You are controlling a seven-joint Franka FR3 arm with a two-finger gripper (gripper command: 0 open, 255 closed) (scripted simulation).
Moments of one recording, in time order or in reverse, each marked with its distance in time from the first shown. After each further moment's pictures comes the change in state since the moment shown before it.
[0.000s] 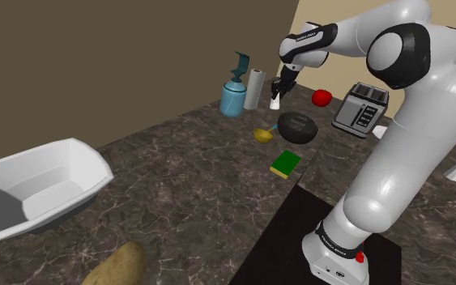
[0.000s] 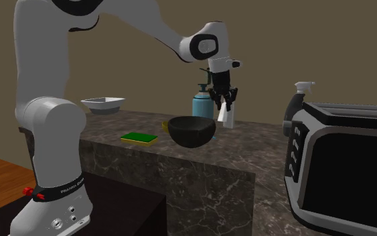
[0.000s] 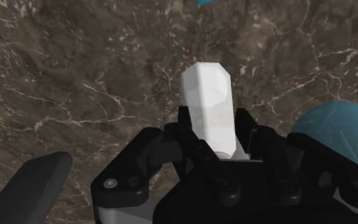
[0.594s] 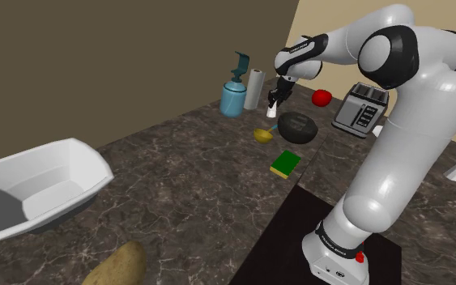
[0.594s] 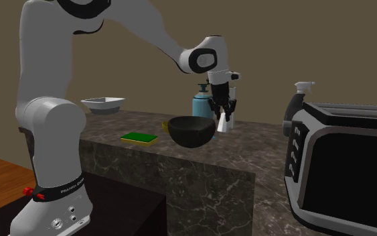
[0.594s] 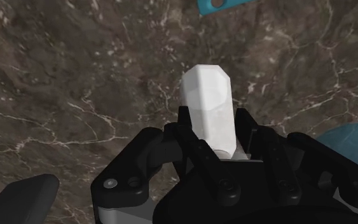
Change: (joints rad) arm -0.005 0.048 0.008 -0.072 0.044 0.111 -0.030
